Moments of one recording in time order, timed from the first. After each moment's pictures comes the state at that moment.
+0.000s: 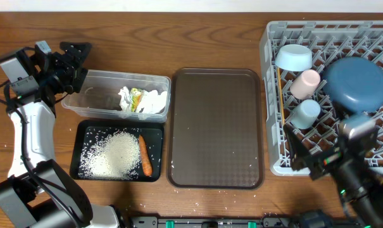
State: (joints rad) left arm 0.46 1.62 1.17 -0.22 0.80 -0.84; right arm 0.28 0.48 1.00 -0.64 -0.15 -0.04
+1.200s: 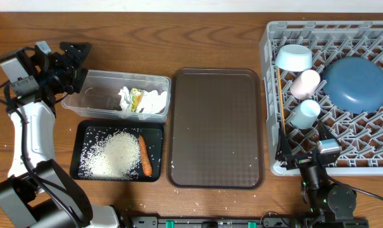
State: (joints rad) left arm 0.46 1.62 1.17 -0.22 0.80 -0.85; right arm 0.06 0.02 0.06 0.03 -0.14 0.06
